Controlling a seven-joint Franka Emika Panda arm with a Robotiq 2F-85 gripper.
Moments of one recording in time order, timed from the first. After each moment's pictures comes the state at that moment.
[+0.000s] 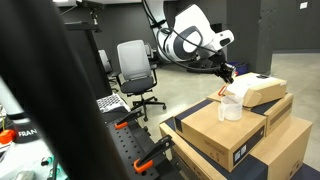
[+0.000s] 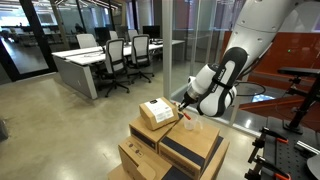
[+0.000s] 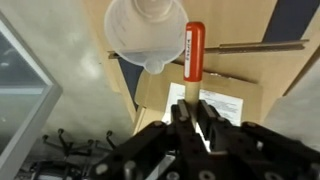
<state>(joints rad) 0.33 0.60 -0.26 -2.36 0.21 3.45 0.01</state>
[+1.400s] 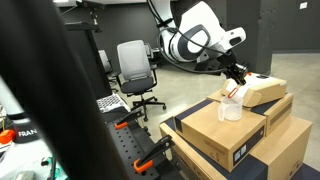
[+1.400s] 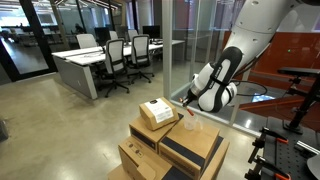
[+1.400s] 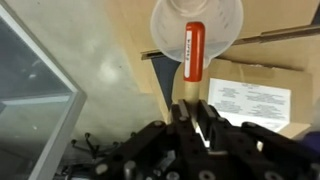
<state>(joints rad) 0.31 0.61 -0.30 -2.34 0.28 3.45 0.02</state>
